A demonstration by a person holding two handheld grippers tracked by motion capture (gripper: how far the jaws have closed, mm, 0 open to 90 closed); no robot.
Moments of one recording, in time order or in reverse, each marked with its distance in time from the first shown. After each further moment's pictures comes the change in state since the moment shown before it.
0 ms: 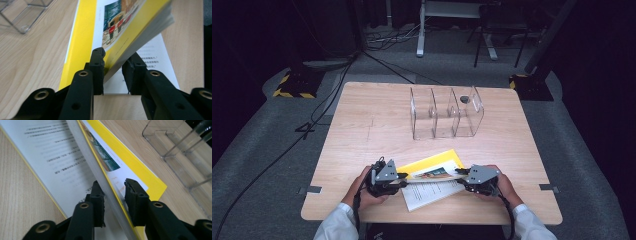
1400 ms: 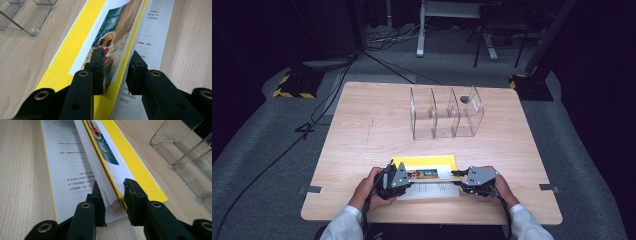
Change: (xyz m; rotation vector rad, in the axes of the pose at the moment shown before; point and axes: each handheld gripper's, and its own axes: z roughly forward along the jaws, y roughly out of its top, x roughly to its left) left arm -0.022 0.022 0.012 0.115 0.129 0.089; right arm 0.004 -0.001 0.006 -0.064 0.042 -0.009
